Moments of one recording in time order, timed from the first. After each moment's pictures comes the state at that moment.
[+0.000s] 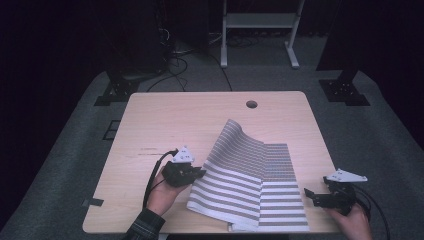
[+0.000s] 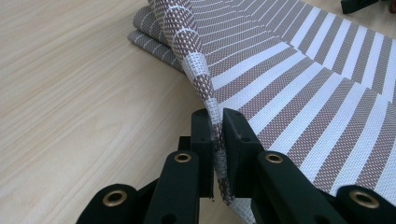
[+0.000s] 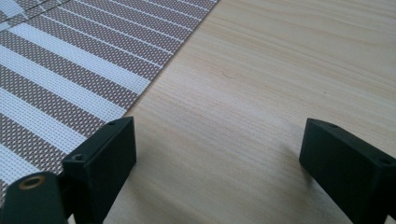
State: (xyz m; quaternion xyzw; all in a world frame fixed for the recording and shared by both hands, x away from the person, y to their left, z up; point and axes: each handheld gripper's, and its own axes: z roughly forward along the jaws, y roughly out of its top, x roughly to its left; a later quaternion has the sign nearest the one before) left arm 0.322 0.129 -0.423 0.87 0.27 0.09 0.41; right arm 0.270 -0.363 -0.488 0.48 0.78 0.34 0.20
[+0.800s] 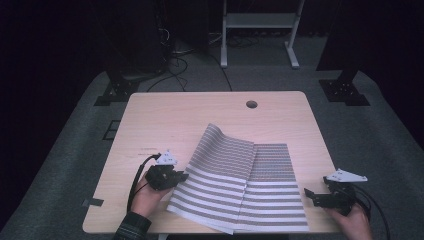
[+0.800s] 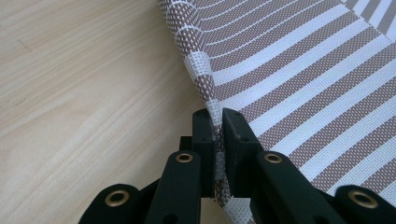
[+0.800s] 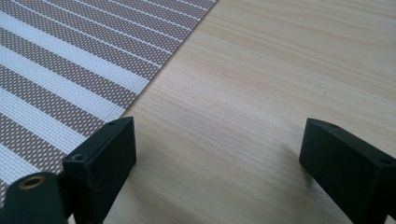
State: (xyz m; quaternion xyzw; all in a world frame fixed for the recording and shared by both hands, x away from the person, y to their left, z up) left arm 0.321 0.174 -0.440 0.87 0.32 0.09 0.38; right arm 0.270 -0.363 -0.488 0.48 0.78 0.34 0.20
